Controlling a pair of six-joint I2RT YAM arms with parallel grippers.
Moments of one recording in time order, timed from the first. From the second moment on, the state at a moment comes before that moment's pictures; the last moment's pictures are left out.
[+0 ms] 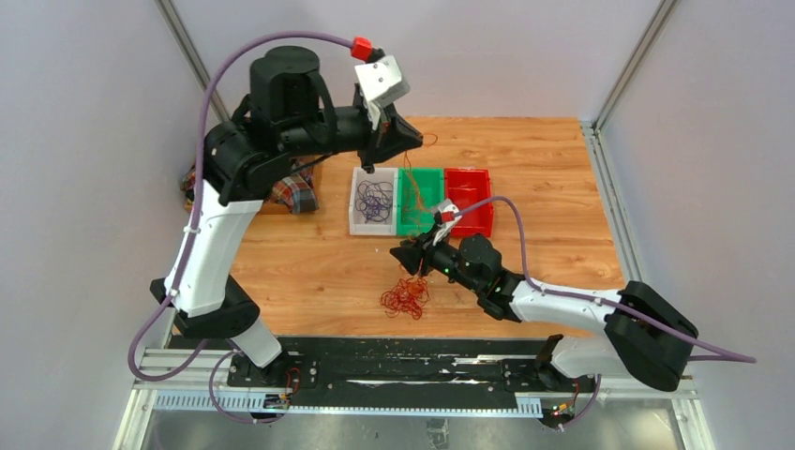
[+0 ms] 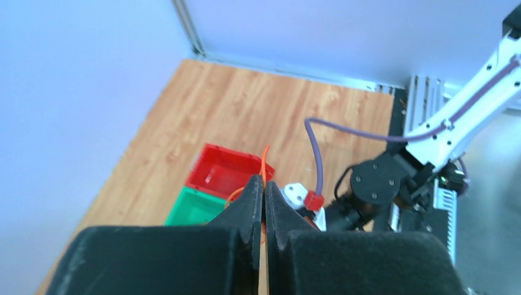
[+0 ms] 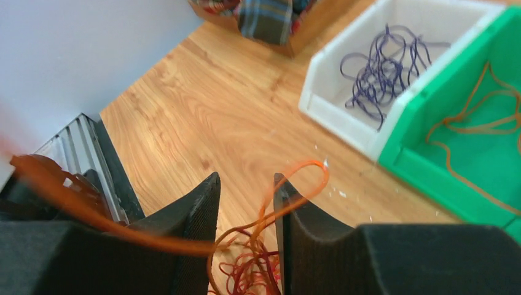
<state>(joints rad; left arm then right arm) -0.76 1.62 2.42 -1.05 0.48 0.21 0.93 1.26 0.53 0.67 -0.02 0.35</state>
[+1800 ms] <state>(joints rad) -0.76 1.54 2.40 -0.08 0.01 0.73 0.96 1.25 0.35 0.68 0.13 0.51</state>
